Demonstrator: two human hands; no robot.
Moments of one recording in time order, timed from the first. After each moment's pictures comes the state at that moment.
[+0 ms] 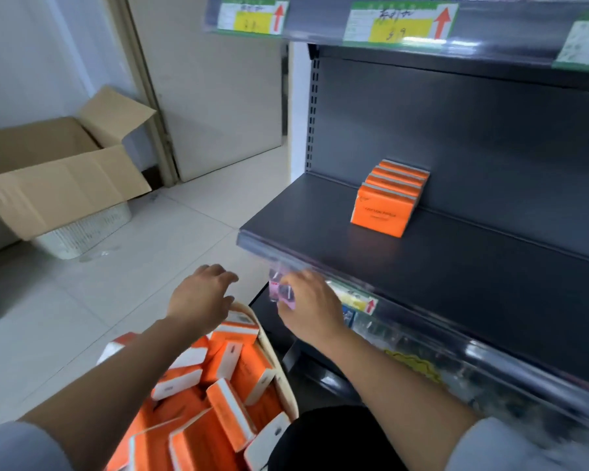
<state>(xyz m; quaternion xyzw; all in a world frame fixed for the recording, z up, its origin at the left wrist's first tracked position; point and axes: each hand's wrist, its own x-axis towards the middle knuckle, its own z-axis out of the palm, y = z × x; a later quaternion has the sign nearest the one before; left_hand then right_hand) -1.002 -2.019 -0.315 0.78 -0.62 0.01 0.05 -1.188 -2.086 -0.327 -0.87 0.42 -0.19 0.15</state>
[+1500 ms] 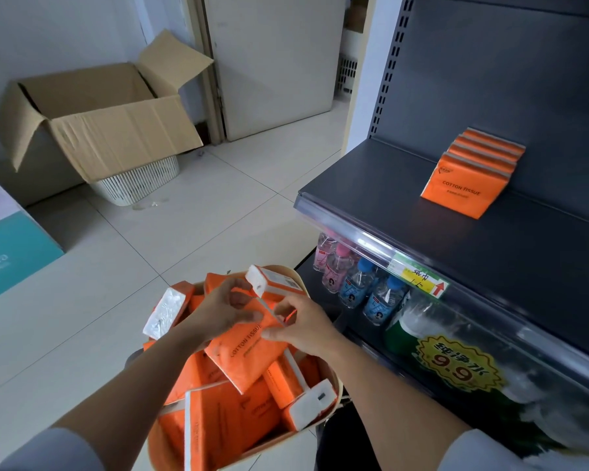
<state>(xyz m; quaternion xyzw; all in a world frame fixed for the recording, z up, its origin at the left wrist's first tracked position) -0.960 -1.943 -0.381 0.71 -0.32 -0.48 0.39 -1.127 -2.026 -0.392 -0.75 0.40 -0.04 0.52</state>
